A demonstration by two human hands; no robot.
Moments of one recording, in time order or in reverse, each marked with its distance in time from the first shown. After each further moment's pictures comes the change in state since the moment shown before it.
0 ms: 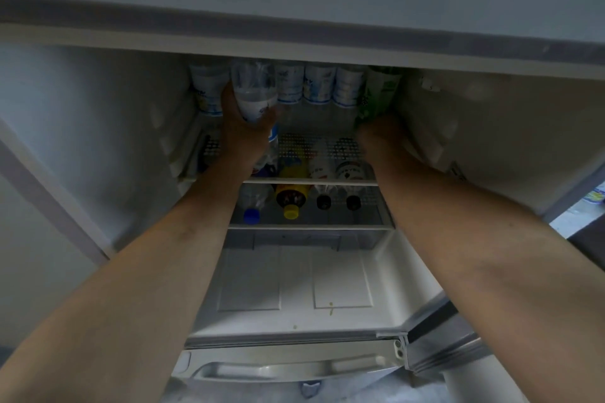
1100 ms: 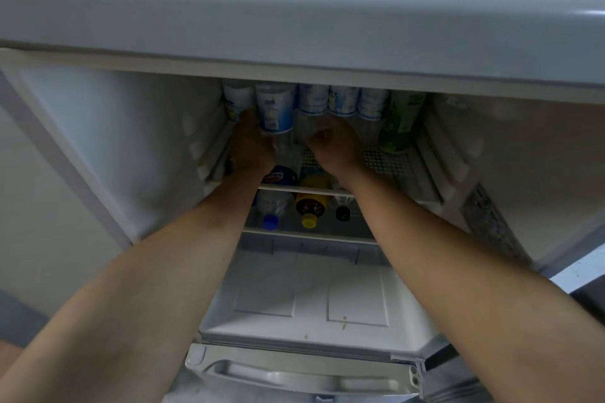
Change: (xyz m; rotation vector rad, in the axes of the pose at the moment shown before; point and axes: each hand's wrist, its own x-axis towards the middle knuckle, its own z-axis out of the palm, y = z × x) left_hand 0.009 -0.014 -0.017 0.543 0.084 -0.072; right_hand -0.075 -0.030 0.055 0.137 -0.328 -0.520
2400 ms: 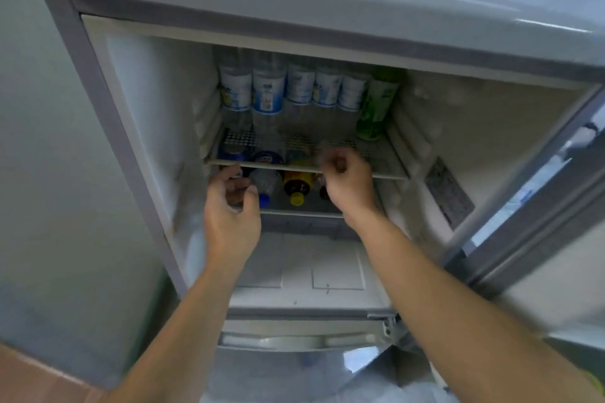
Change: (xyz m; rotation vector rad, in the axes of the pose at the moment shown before) left_hand -0.172 -0.045 -0.067 -0.462 0.111 0.017; right_hand -0.132 -0.013 -0.019 0.114 0.232 0.136
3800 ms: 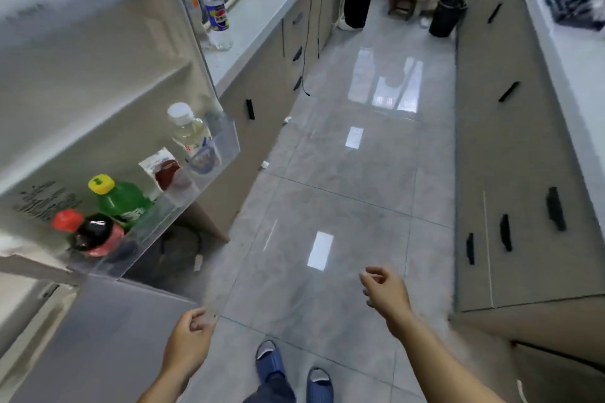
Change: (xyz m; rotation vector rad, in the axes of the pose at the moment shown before) left_hand -0.478 -0.115 0.094 0.745 -1.461 -0.290; right_hand -0.661 0.215 -0.420 0.179 1.071 1.163
